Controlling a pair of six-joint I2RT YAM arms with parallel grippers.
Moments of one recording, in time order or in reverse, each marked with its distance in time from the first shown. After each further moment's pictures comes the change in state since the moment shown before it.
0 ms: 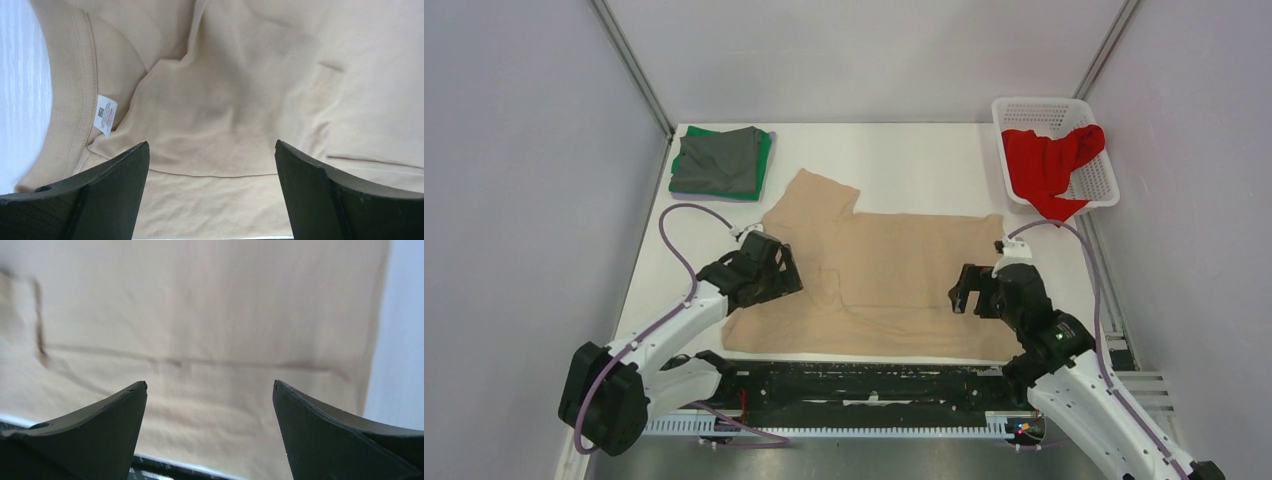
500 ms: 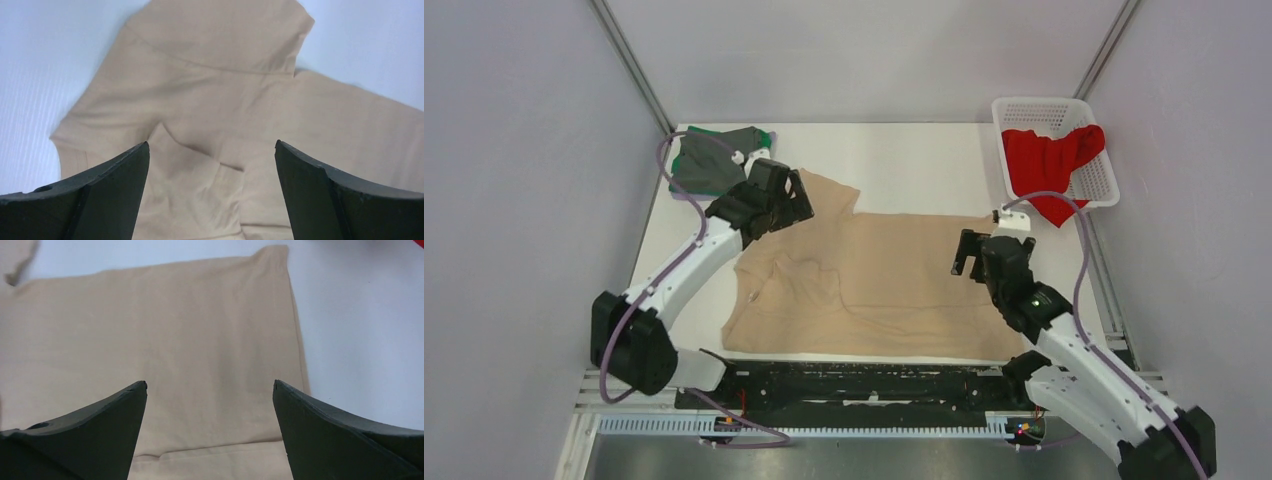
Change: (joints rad) left arm 0.035 0.212 0.487 -0.020 -0.100 0.059; right arm 0.000 0.161 0.071 0.326 0.345 -0.055
